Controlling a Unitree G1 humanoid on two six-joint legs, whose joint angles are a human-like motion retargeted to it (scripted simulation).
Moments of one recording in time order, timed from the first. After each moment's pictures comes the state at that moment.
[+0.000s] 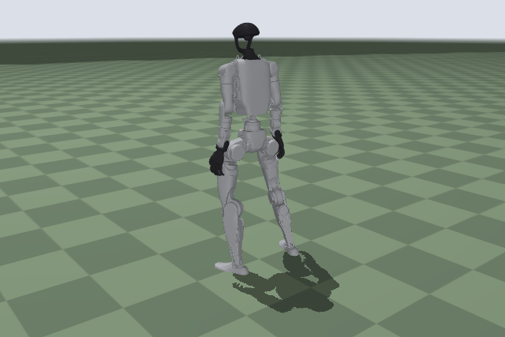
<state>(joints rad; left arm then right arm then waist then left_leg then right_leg) 0.10 0.14 -0.25 1.26 -0.44 -0.02 0.30 -0.05 -0.20 0.12 1.33 0.42 -0.02 -0.30 0.05 -0.02 0.10 0.09 0.18 0.43 0.16 -0.31 -0.09 0.01 -0.28 -0.26 0.24 -0.30 0.10</state>
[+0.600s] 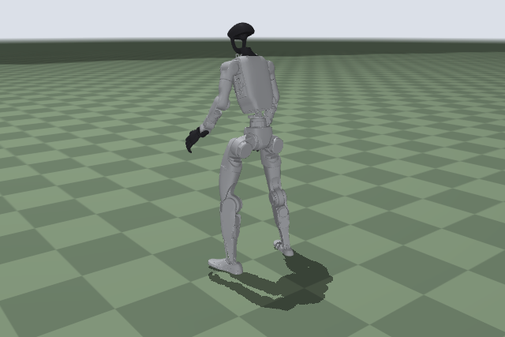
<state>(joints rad) -0.19 0.37 -0.32 0.74 -0.08 -0.13 0.30 -0.20 -0.35 0.40 1.03 0.13 -0.08 -0.28 0.08 -0.03 0.21 -0.17 0.17 0.29 0.22 -0.21 -0.09 -0.04 -0.26 -0.39 0.09 -0.25 0.14</state>
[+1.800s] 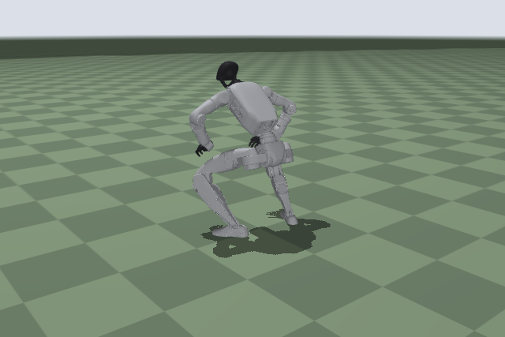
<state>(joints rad) -0.48 1.18 -0.95 -0.08 0.04 -0.21 1.01 -0.23 -1.05 0.74 -0.07 -0.18 -0.09 -0.99 -0.05 -0.01 0.52 -1.47 0.45 0.03 1.93 -0.69 -0.13 -1.39 -0.51 -0.02 1.89 -0.87 -0.02</state>
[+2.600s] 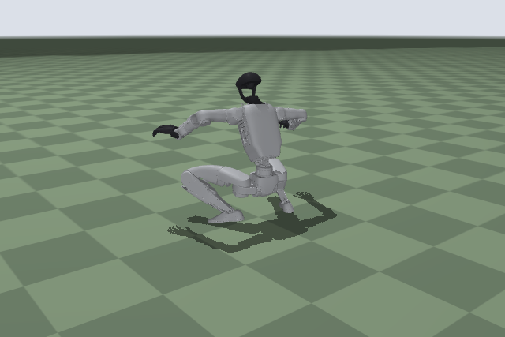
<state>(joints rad) 0.16 1.59 -0.07 0.21 -0.46 -0.21 0.68 0.00 -1.54 0.09 0.34 0.18 -0.03 -0.50 0.07 0.06 0.52 -1.57 0.54 -0.35 2.71 -0.87 -0.06 -1.57 -0.29 0.42 2.60 -0.87 0.06</state>
